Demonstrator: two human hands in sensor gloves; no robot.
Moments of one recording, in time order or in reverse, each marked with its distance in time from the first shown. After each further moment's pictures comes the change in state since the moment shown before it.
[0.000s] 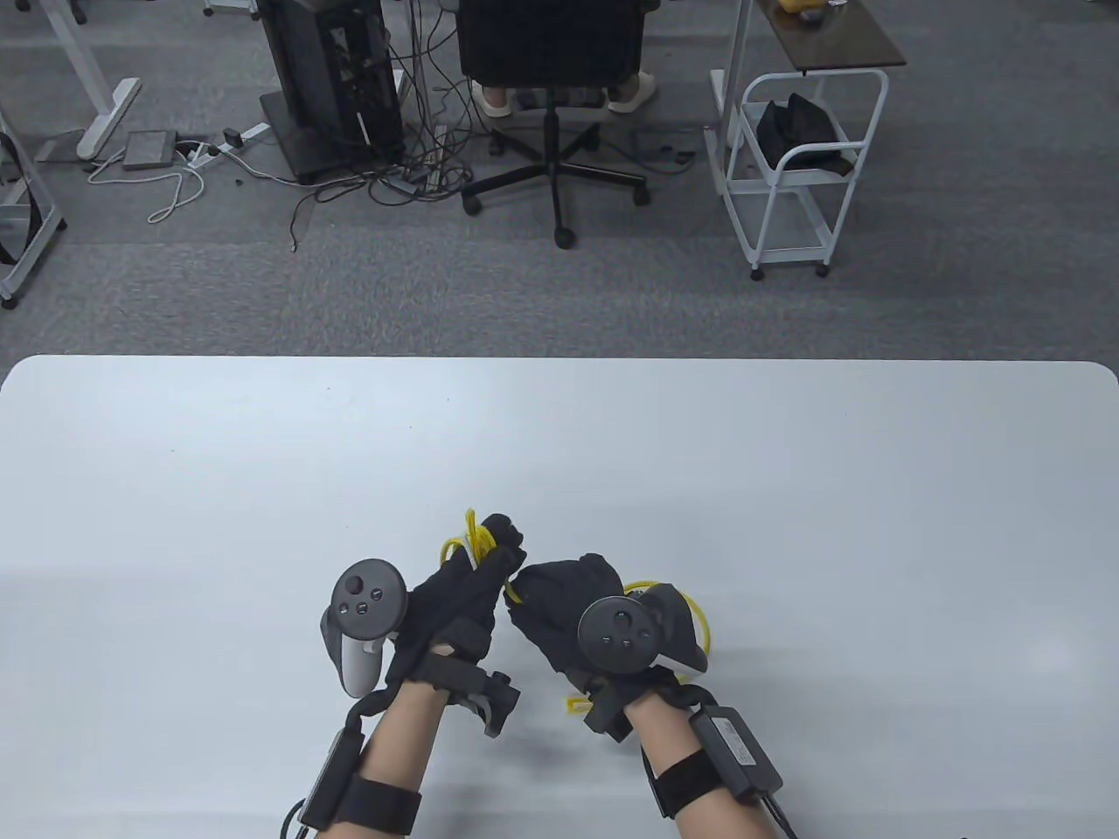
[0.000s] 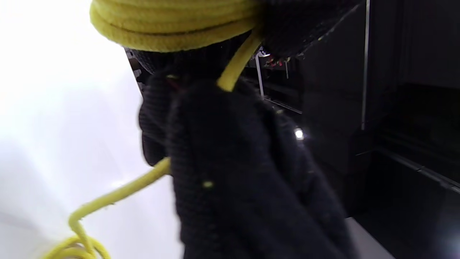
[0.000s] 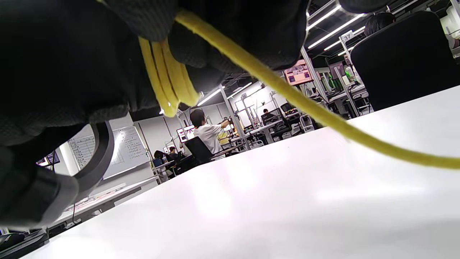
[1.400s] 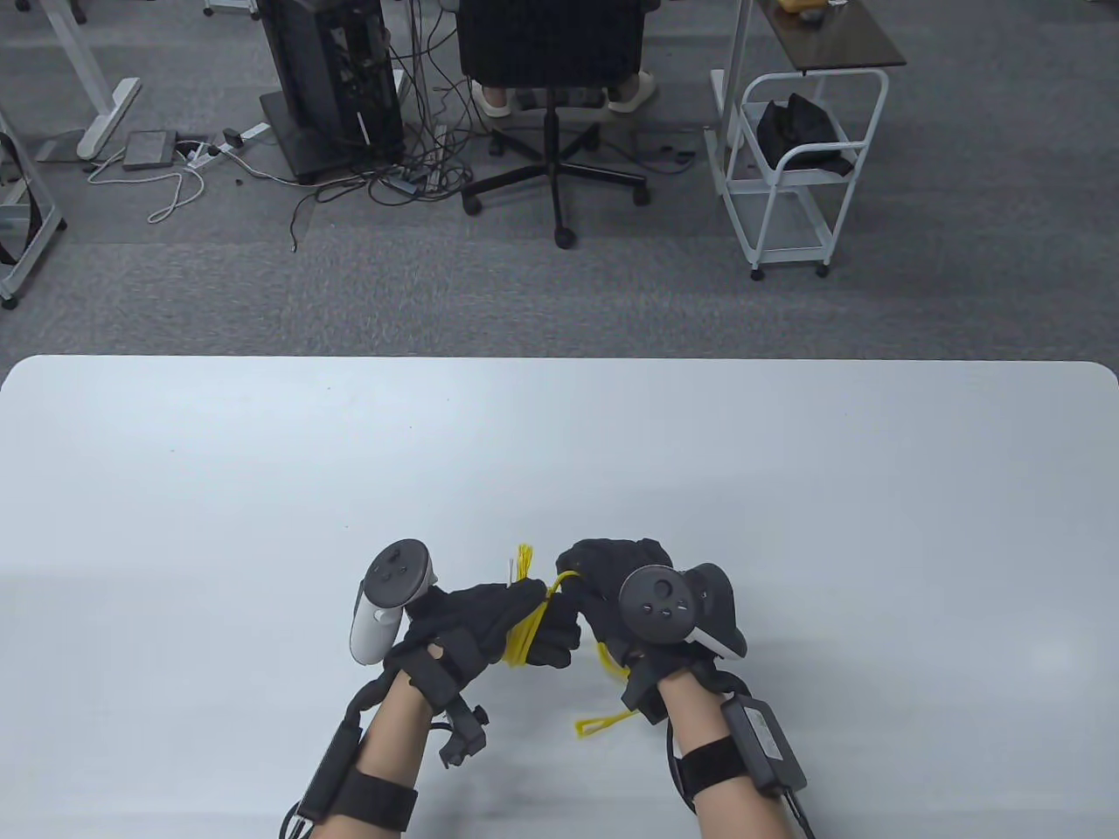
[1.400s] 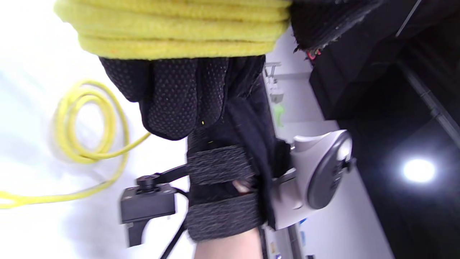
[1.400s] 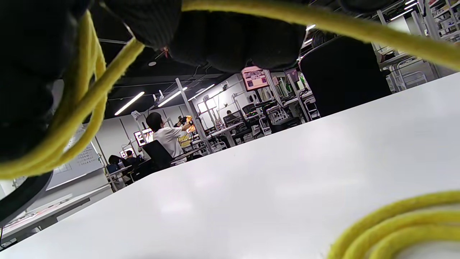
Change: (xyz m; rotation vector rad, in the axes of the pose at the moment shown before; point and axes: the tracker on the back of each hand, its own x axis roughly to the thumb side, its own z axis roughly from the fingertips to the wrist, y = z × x) left_hand -0.010 -0.026 -0.011 -0.601 0.064 0.172; right_hand -0.037 -0.028 0.007 -0.026 0.173 0.045
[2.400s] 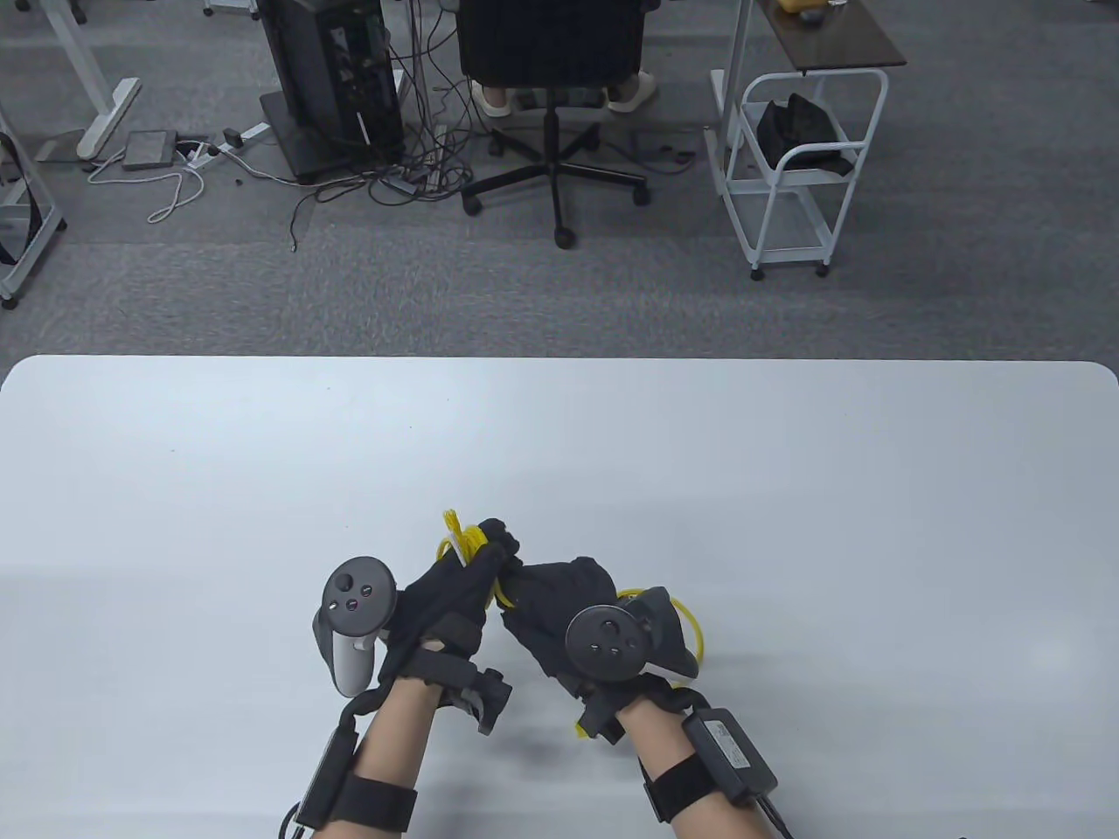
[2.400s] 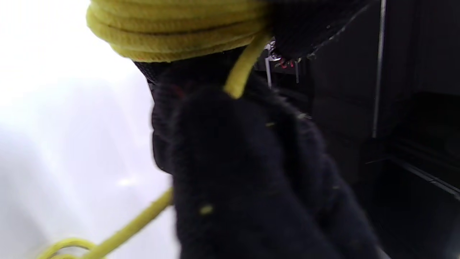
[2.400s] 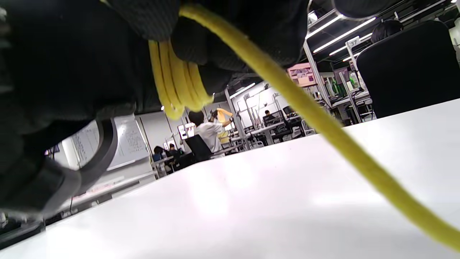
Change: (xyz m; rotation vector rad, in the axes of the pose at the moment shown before) left_hand 0.010 0.019 0.028 0.625 -0.030 -0.152; right_hand 0.049 0.030 0.001 0.030 -0.203 0.028
